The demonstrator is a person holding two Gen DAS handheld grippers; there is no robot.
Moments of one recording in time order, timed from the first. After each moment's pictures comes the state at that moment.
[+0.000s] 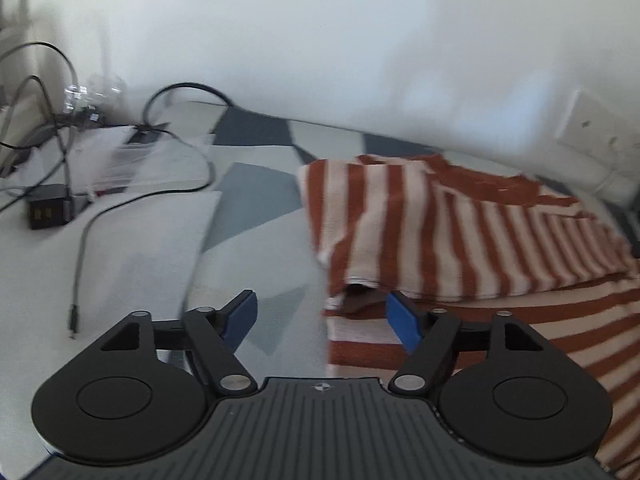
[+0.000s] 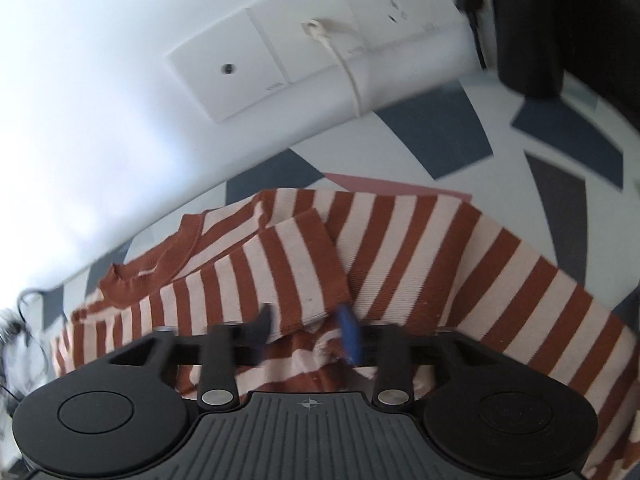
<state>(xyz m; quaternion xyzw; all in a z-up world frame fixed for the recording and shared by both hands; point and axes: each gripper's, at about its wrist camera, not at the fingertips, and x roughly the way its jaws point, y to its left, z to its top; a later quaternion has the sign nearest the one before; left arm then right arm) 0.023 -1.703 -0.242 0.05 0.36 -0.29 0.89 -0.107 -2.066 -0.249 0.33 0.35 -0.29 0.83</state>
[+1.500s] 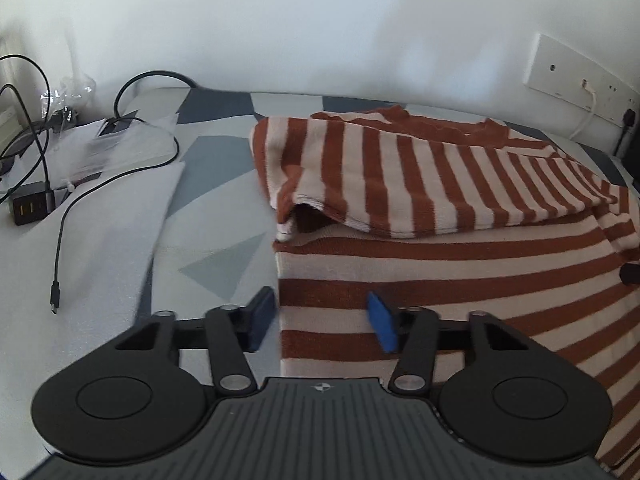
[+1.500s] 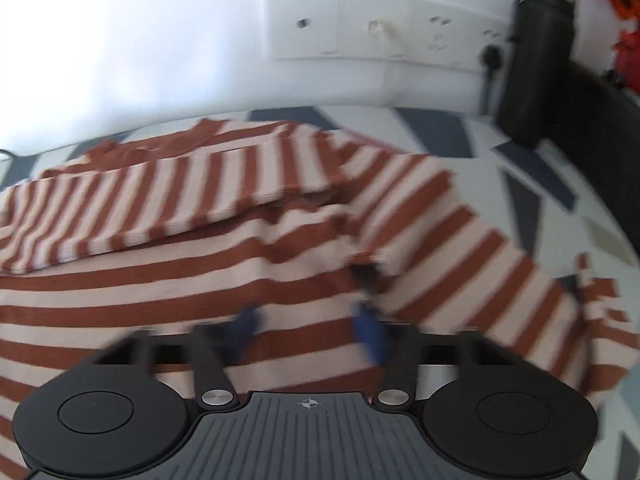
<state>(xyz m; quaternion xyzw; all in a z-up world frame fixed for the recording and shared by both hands) -0.009 -1.719 -0.269 0.12 0.40 -0.29 0.86 -0.139 -1.973 -0.270 0.17 0.39 -0.32 0.85</state>
